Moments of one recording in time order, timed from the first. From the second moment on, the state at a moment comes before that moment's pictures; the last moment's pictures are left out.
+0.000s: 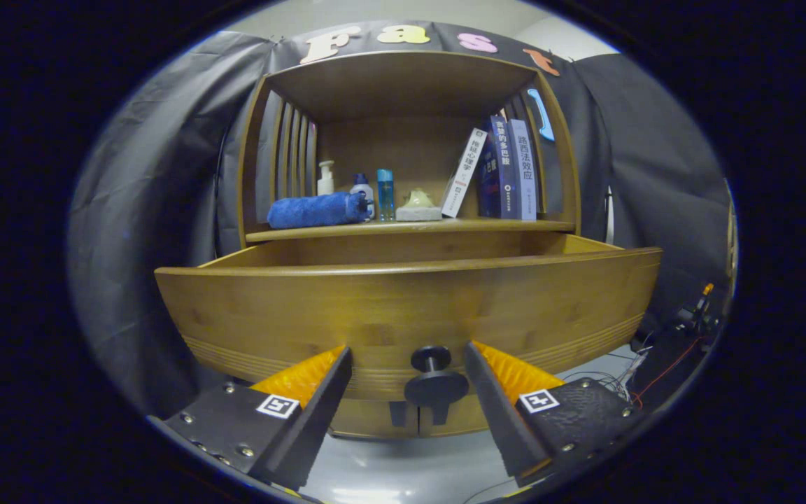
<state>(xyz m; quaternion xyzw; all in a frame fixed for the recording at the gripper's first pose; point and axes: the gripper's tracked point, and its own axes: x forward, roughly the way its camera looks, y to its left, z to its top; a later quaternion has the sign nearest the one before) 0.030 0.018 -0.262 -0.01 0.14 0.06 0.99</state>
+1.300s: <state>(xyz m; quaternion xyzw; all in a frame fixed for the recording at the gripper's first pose) 0.110 0.029 -0.263 0.02 0.13 0.05 0.99</state>
